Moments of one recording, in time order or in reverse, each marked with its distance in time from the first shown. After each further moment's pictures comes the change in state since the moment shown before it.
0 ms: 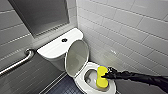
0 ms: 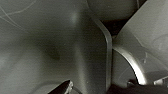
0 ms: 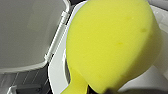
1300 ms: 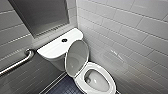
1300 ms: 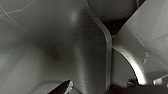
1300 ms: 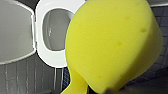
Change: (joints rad) left arm 0.003 0.000 0.000 0.000 -0.001 0.000; right arm -0.559 -0.593 0.560 0.059 0.547 0.007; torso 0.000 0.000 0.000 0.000
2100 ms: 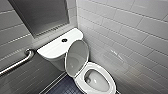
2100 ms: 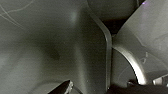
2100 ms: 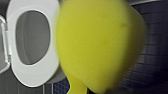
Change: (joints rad) left arm 0.000 0.000 0.000 0.000 0.001 0.000; right arm -0.040 0.249 -0.346 0.085 0.021 0.054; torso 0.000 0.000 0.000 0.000
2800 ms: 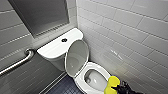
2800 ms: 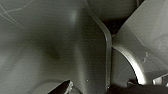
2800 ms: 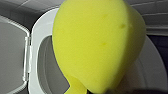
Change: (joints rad) left arm 0.000 0.000 0.000 0.000 0.000 0.000; right arm 0.295 0.159 -0.160 -0.004 -0.128 0.004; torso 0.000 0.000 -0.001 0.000
